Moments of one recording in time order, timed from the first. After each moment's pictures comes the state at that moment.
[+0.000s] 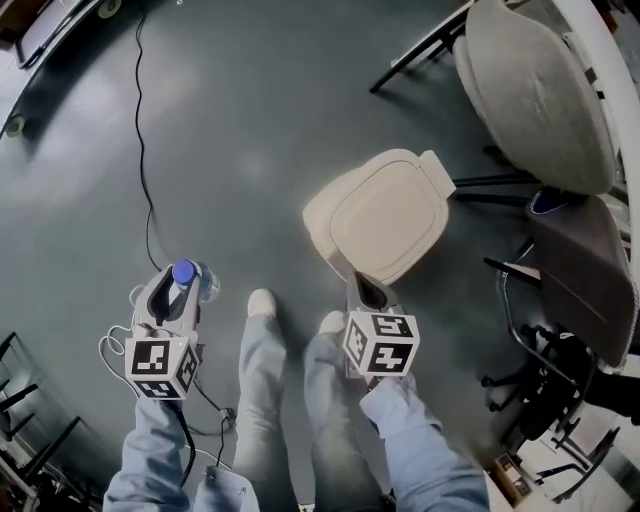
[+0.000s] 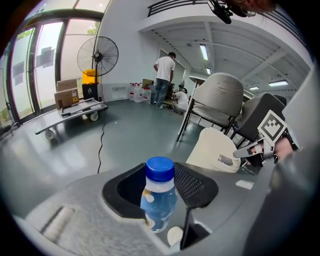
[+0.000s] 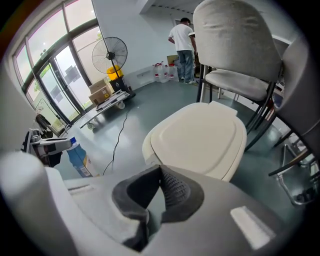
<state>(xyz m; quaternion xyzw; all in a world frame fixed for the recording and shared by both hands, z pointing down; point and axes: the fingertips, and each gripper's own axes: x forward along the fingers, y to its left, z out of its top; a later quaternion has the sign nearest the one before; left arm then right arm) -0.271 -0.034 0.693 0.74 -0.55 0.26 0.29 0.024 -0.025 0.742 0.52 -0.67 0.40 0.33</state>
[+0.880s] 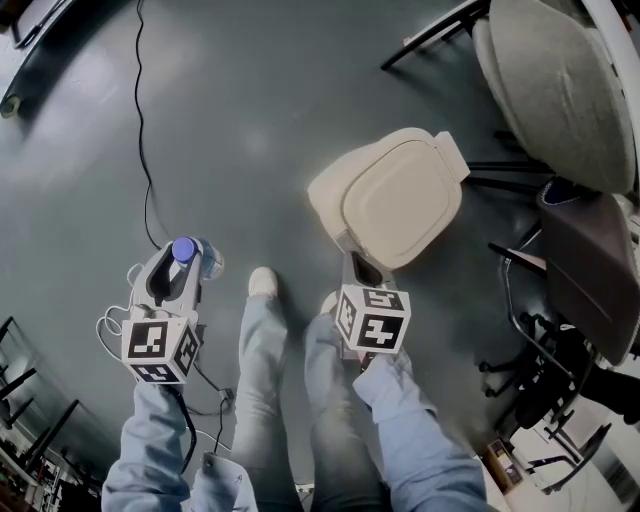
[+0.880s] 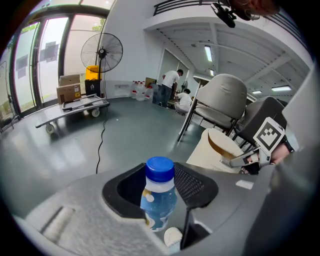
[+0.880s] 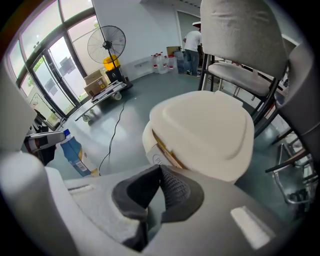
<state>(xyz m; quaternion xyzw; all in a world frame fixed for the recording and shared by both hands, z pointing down) -0.276 -0.038 0.704 0.73 -0.56 0.25 0.31 0.008 -0.021 0.771 0.51 -0.65 0.42 0.37</state>
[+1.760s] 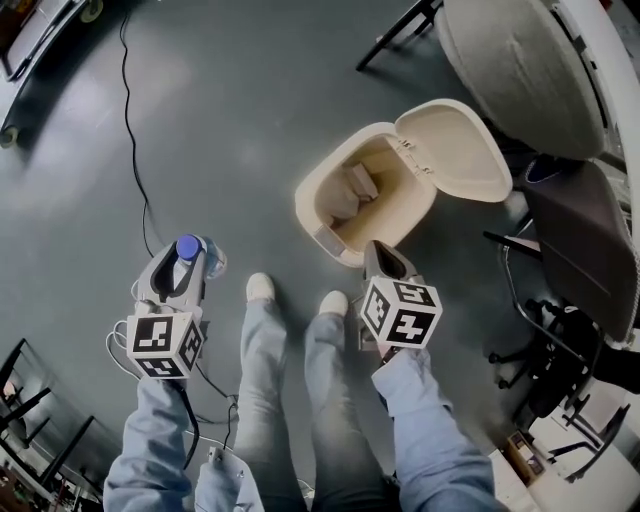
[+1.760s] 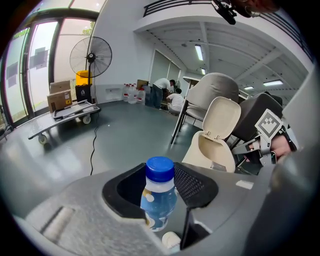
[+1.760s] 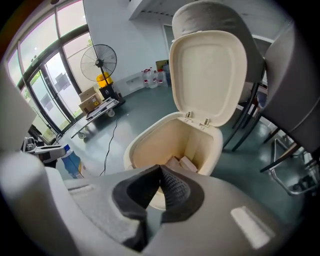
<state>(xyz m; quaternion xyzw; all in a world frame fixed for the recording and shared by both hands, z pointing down) -0.234 -0.056 0.684 0.75 -0.53 0.26 0.28 0.079 -0.042 0.727 0.57 -0.64 0.41 0.30</state>
